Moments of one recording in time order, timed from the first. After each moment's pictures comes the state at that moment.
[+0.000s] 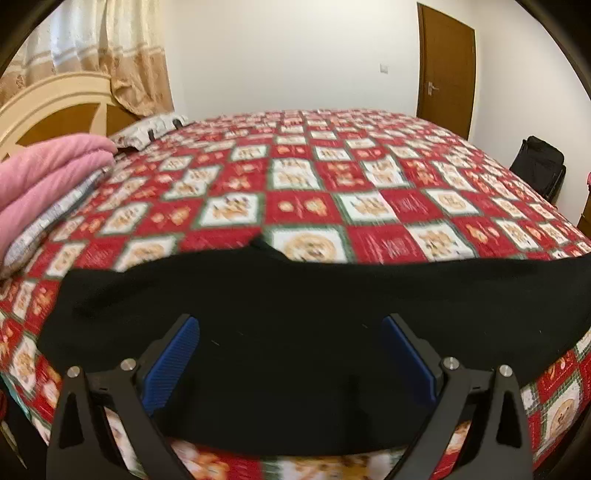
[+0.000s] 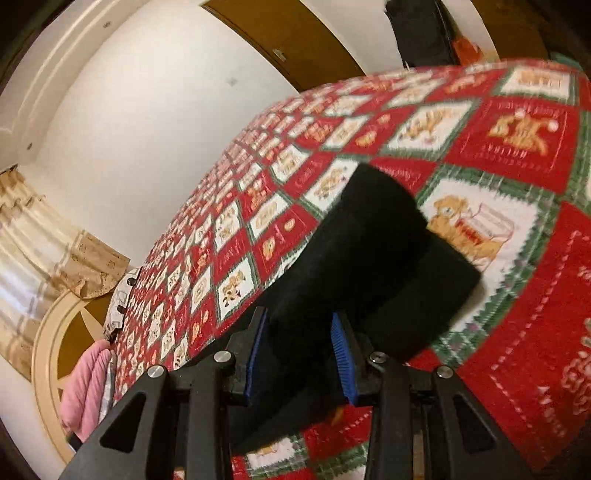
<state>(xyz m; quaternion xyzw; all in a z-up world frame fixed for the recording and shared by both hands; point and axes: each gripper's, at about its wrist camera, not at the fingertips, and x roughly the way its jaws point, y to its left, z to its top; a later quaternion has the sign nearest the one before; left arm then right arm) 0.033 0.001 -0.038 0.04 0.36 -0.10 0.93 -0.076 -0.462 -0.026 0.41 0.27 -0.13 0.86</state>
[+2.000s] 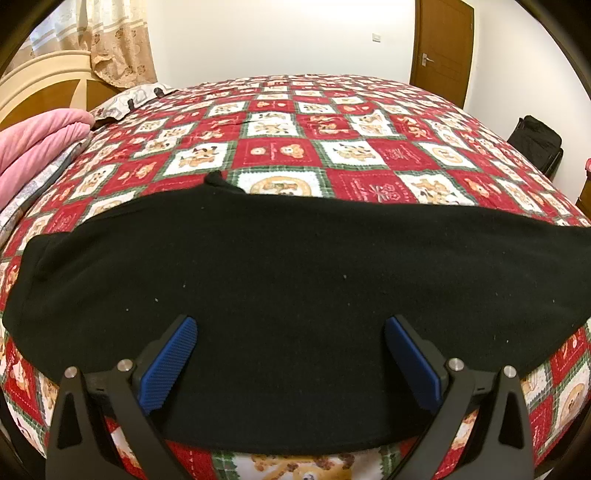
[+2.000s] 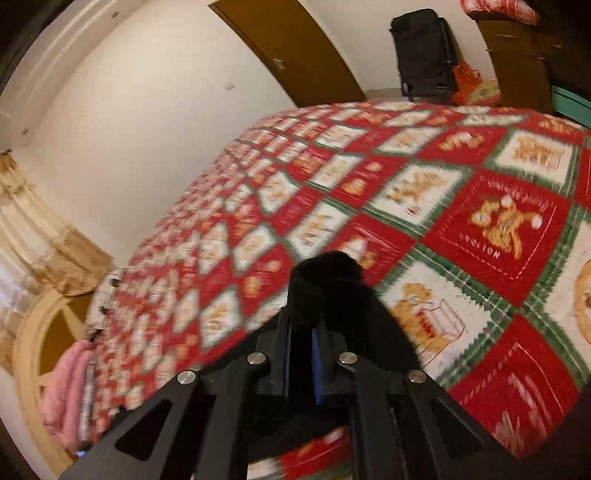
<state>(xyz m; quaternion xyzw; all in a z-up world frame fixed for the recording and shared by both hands) 0.038 -0.015 -0.073 0.05 0.41 -0.10 0.90 -0.083 -0.503 0.027 0.36 0.27 -0.15 0.88</state>
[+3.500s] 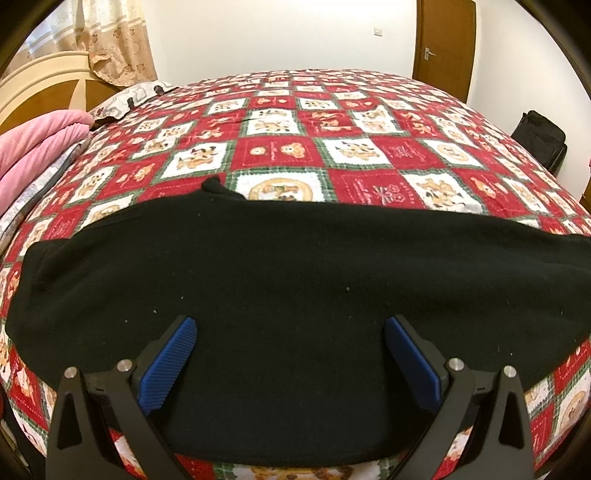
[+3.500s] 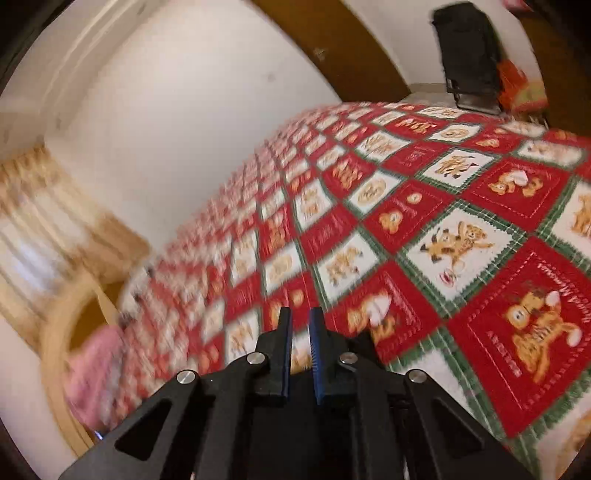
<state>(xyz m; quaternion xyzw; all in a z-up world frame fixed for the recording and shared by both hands) 0.047 -0.020 -0.072 0.06 0.42 -0.09 0.90 -0.040 -0.564 0.018 0.37 0.26 -0.07 0.89</state>
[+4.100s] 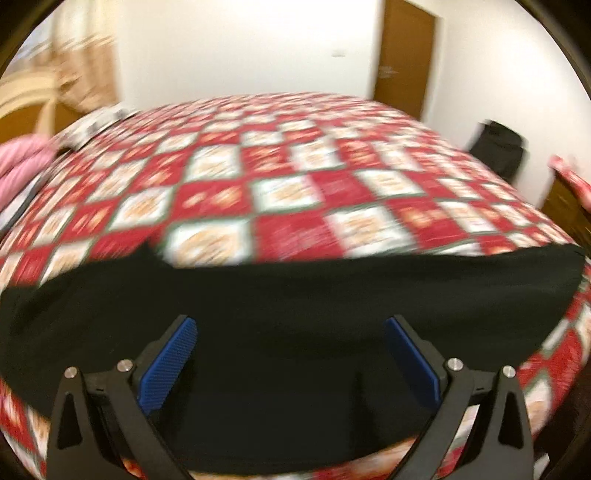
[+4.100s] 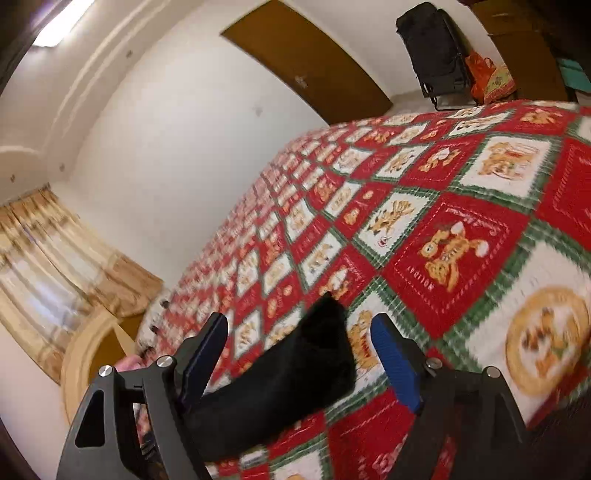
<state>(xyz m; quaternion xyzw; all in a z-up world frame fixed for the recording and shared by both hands) 0.037 -0.065 -0.028 0.05 0.38 -0.21 0.90 -0.131 -0.552 0.007 0.41 0.20 -0.07 0.89</state>
